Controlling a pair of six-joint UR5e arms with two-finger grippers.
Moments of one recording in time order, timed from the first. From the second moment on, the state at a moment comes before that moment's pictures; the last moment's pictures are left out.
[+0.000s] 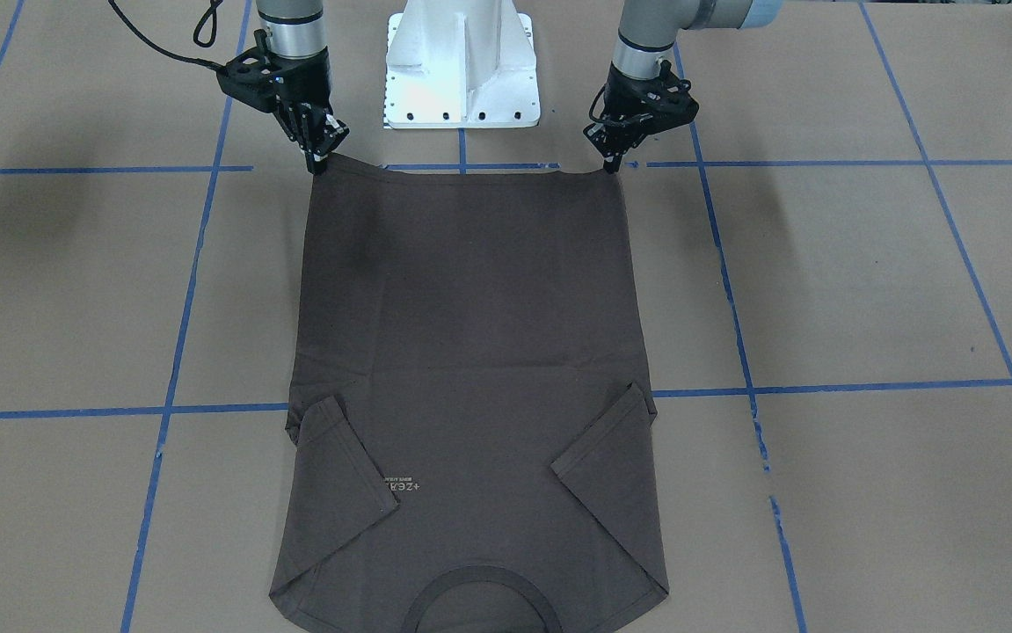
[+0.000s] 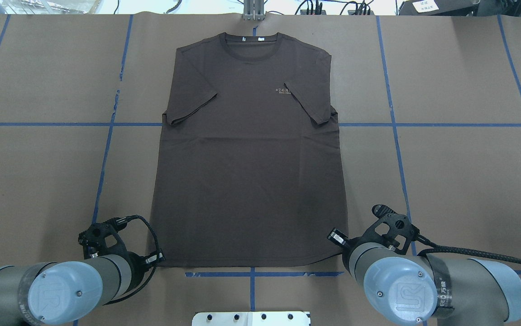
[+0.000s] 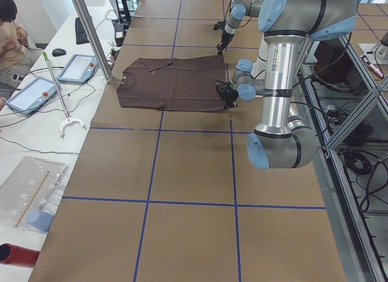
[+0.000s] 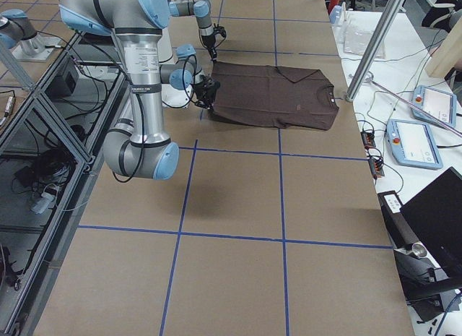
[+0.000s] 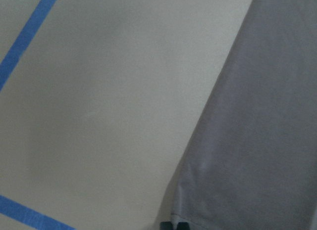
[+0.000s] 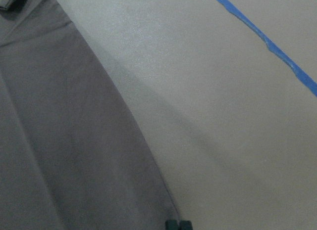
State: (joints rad) left arm -0.14 -1.69 -2.11 -1.78 -1.48 -1.91; right arm 0.13 -1.37 2.18 -1.66 1.36 2.14
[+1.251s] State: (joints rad) left arm -0.45 -1.94 -2.14 -1.60 -1.53 -1.57; right arm 0.49 -1.18 2.12 -1.70 1.52 1.86
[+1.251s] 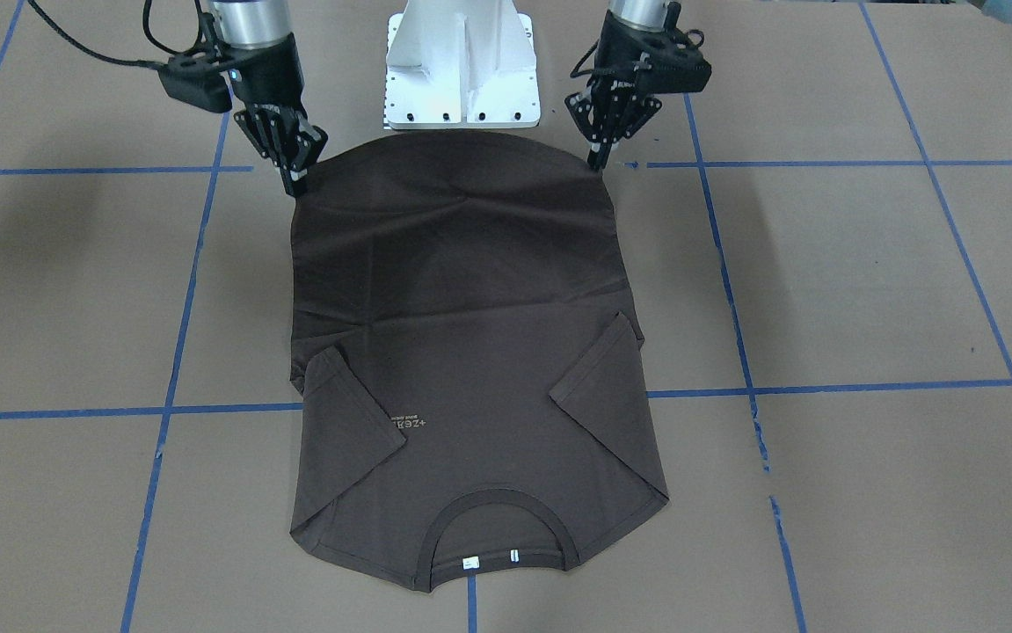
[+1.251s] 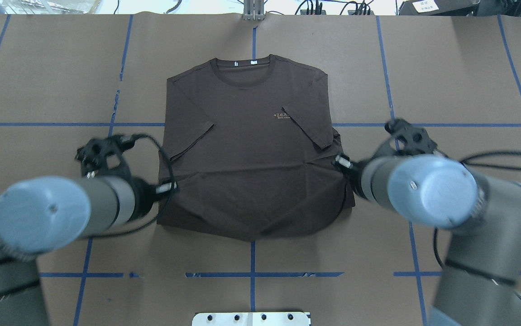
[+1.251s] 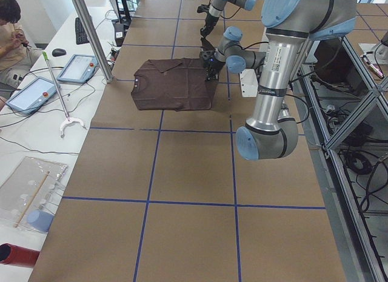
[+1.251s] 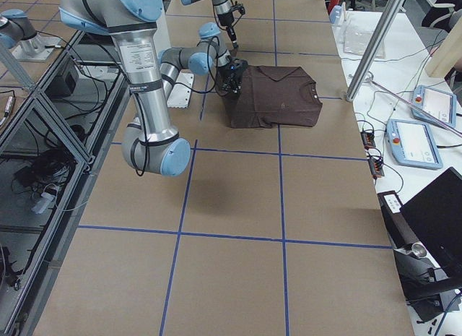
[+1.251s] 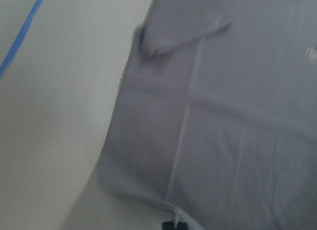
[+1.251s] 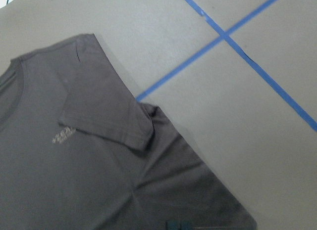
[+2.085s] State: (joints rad) left arm -0.76 -2.14 -1.46 -2.11 -1.54 -1.34; right arm 0.78 -0.83 1.30 -1.27 1.68 1.64
